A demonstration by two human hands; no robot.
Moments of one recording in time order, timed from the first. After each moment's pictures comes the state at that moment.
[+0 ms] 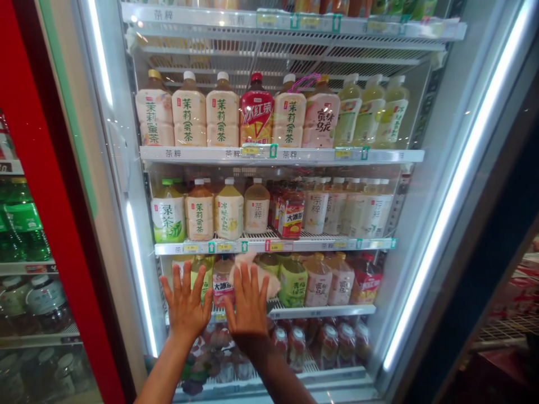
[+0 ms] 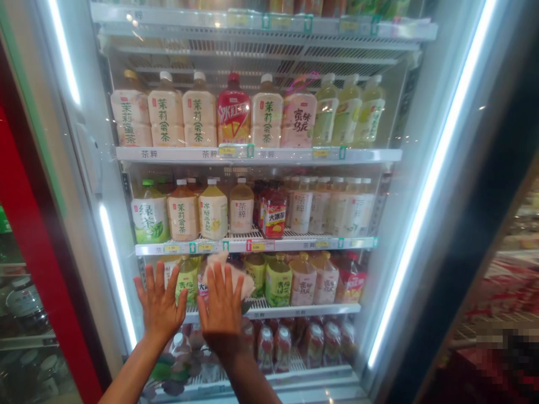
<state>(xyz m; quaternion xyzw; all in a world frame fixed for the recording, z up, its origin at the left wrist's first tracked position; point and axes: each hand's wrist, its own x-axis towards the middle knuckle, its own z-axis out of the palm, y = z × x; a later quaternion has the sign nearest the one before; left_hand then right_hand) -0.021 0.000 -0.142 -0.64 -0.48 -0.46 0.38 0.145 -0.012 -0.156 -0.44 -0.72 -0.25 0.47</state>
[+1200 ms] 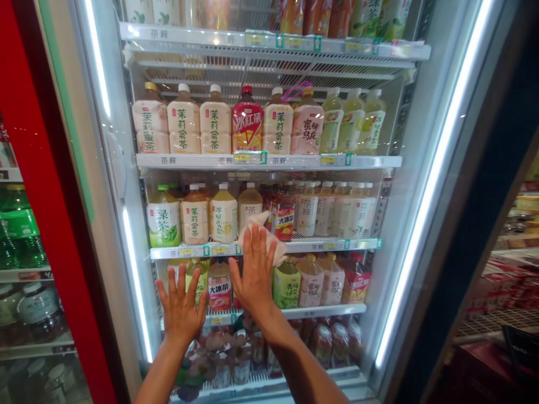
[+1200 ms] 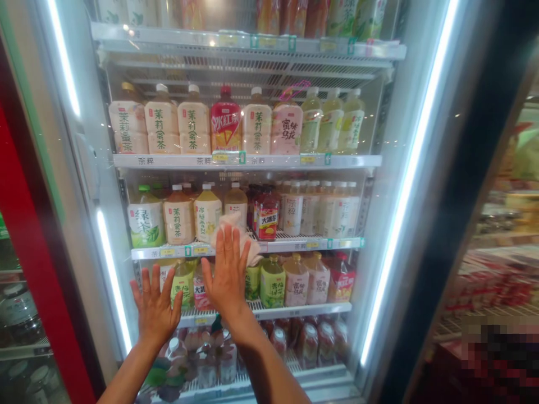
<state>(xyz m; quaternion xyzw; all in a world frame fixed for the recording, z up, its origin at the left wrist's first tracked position) -0.022 -0.002 -0.141 -0.64 -0.49 -0.45 0.38 0.167 0.009 -0.061 -0.43 -0.69 -0.26 0.52</state>
